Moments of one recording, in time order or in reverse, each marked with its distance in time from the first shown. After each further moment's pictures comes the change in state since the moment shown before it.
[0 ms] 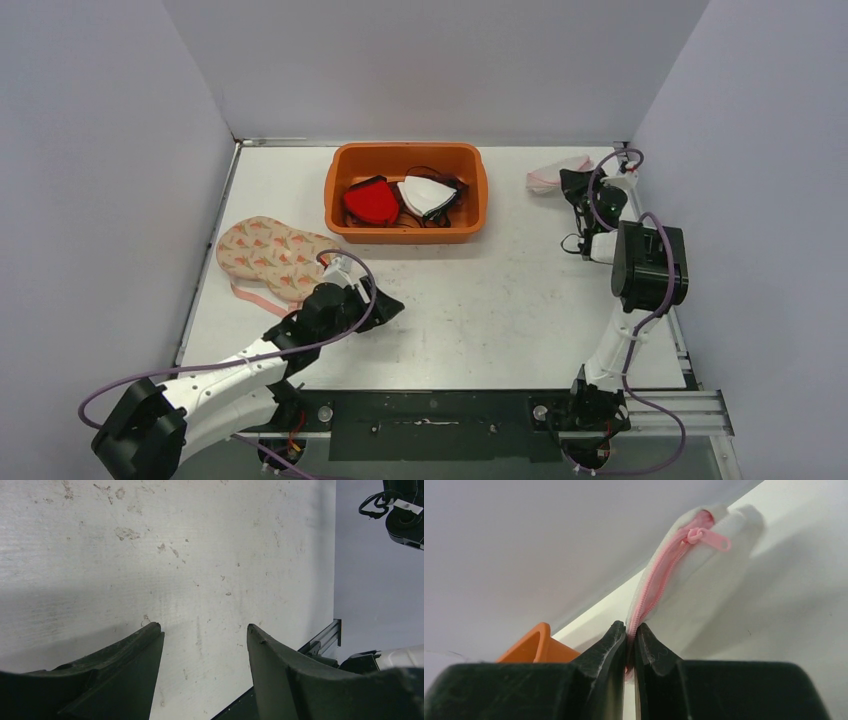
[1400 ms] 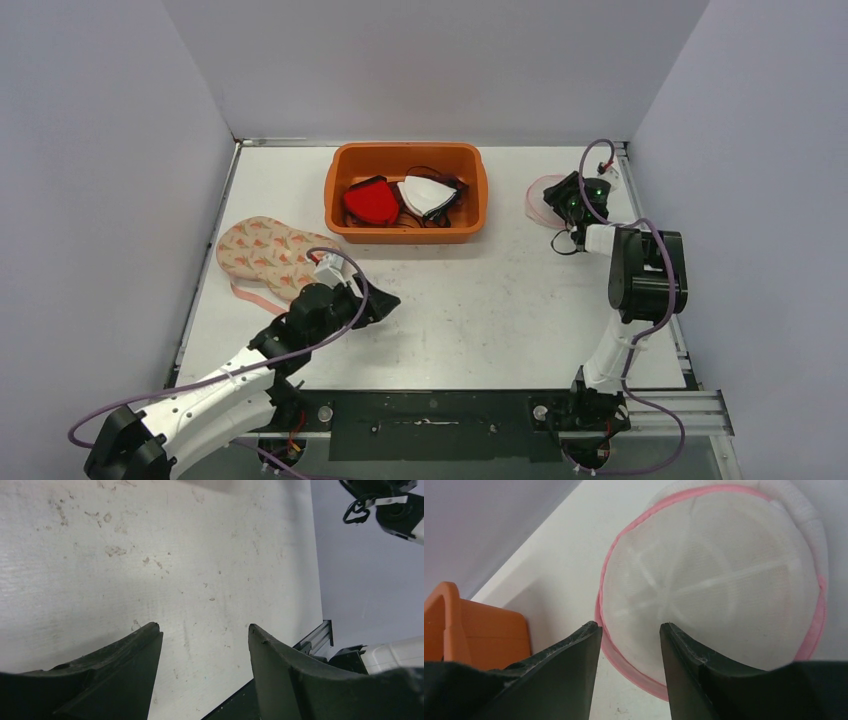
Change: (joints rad) left arm 0.009 -0.113 0.010 -0.065 0.009 0.037; right arm 0.070 -0.109 0.045 -0.541 0.139 -0.154
